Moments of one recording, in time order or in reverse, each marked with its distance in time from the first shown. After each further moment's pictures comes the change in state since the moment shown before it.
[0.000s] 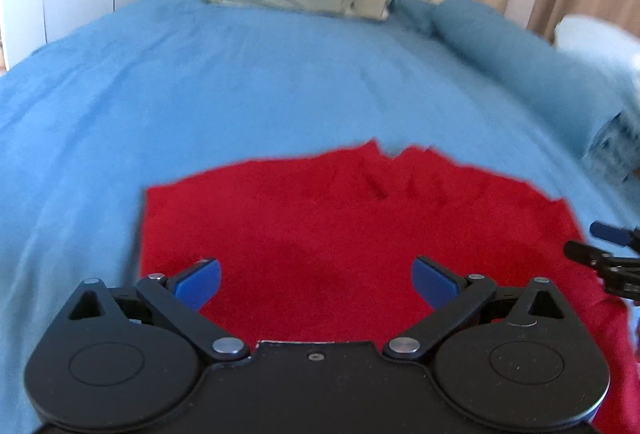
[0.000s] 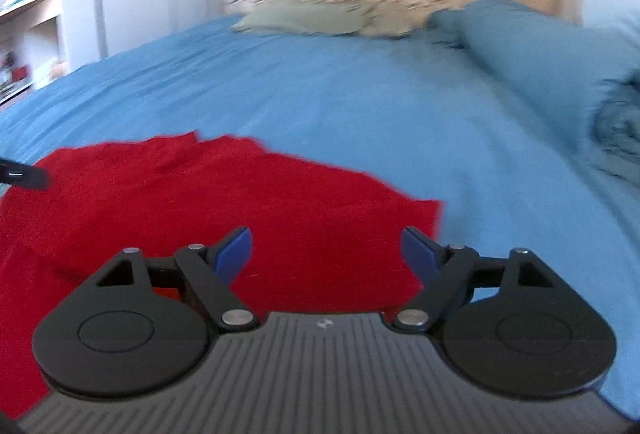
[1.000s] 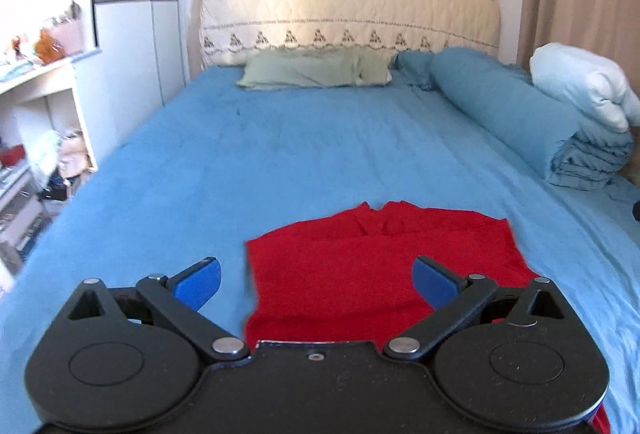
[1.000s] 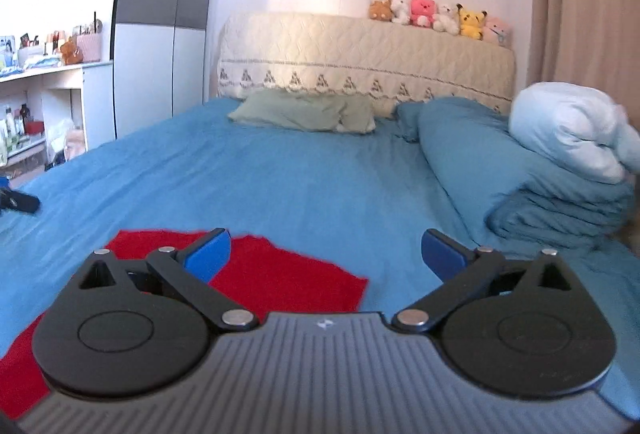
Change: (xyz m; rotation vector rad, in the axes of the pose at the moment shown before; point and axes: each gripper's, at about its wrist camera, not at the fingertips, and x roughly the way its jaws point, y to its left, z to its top) left arm -0.270 -0.053 -0.012 0.092 -0.177 0.141; right arm -0.281 0.023 0.046 -0.017 -0.210 -0.117
